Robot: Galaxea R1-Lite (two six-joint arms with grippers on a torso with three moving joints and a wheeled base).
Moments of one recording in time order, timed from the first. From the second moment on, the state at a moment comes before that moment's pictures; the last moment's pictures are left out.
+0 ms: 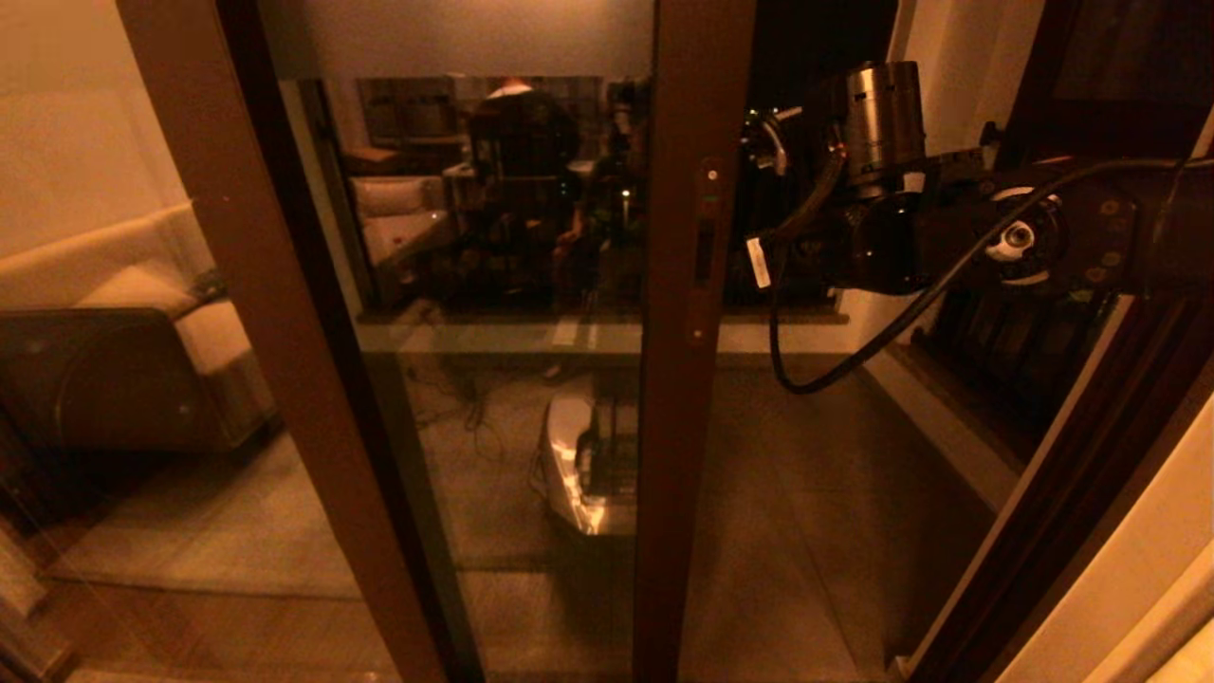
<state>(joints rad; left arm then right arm) 0.00 0.00 0.00 -0.07 -0.04 0.07 0.51 1.96 -1.78 0.13 -0.51 -0.12</state>
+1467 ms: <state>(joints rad) 0.00 0.00 0.00 -0.07 -0.04 0.07 0.48 2.07 -1.88 0.13 -0.50 -0.10</state>
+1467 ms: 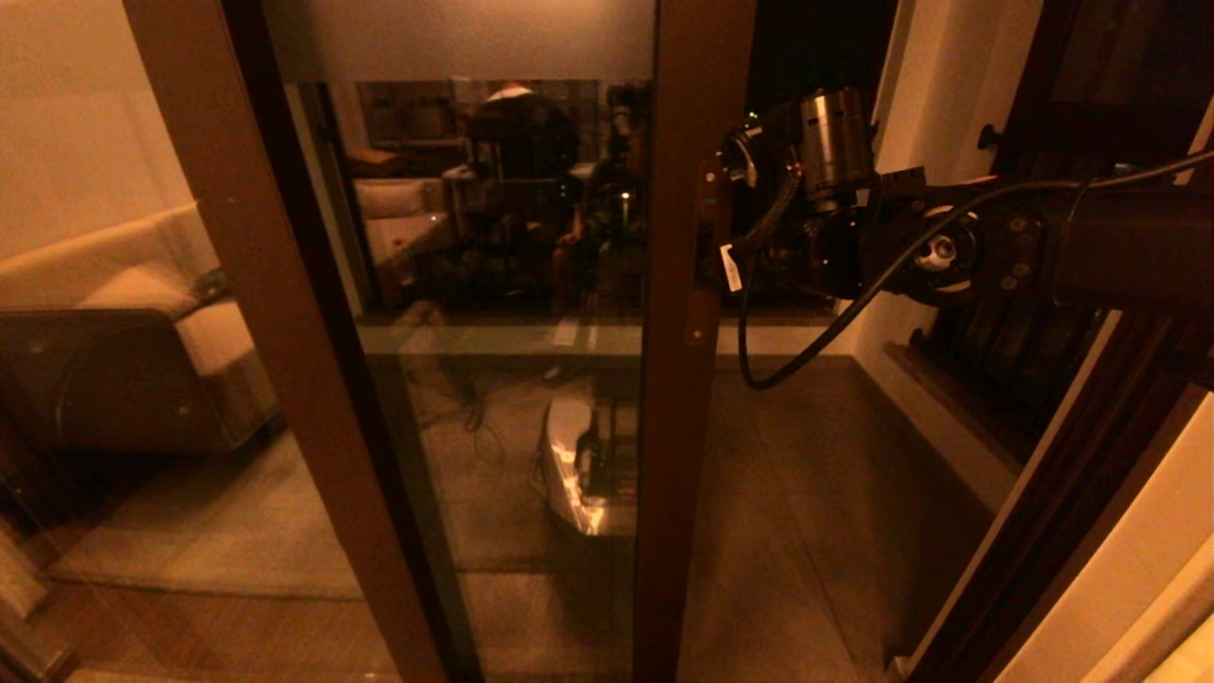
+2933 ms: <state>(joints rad) 0.00 0.00 0.00 -0.07 -0.04 0.07 0.44 2.02 -1.80 0.13 -0.51 -0.17</state>
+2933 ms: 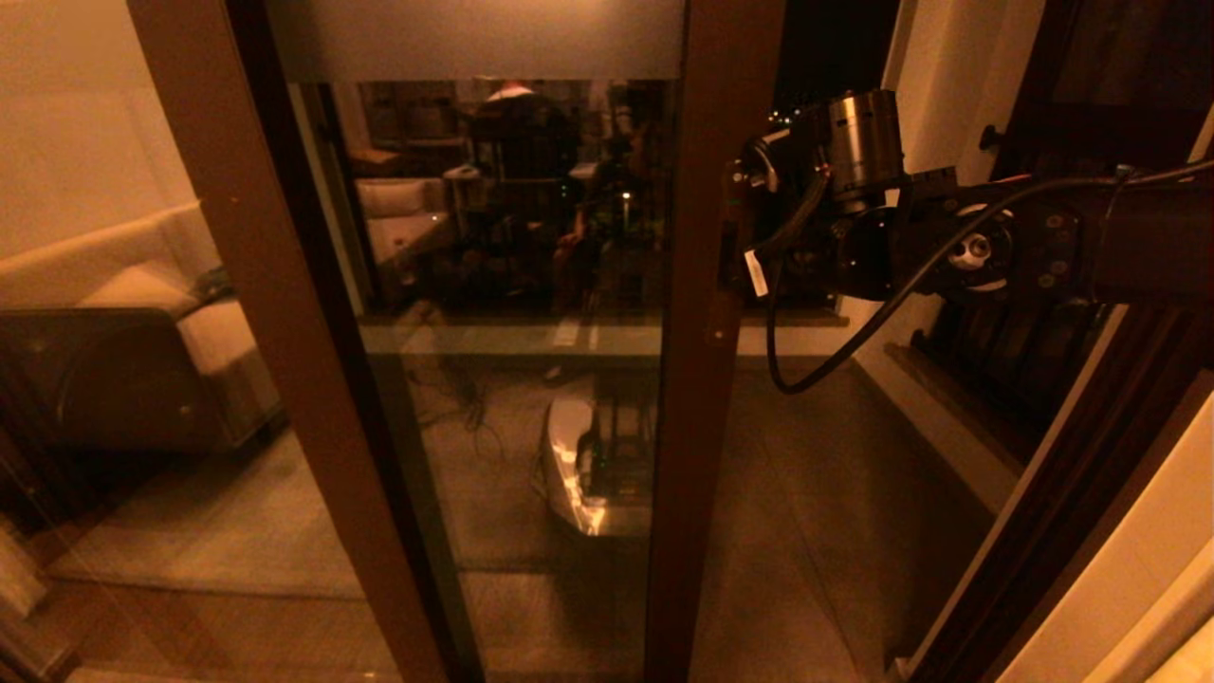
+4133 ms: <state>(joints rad) 0.00 0.00 0.00 -0.07 -0.04 0.07 0.42 1.94 -1.72 0.13 -0.52 -0.23</state>
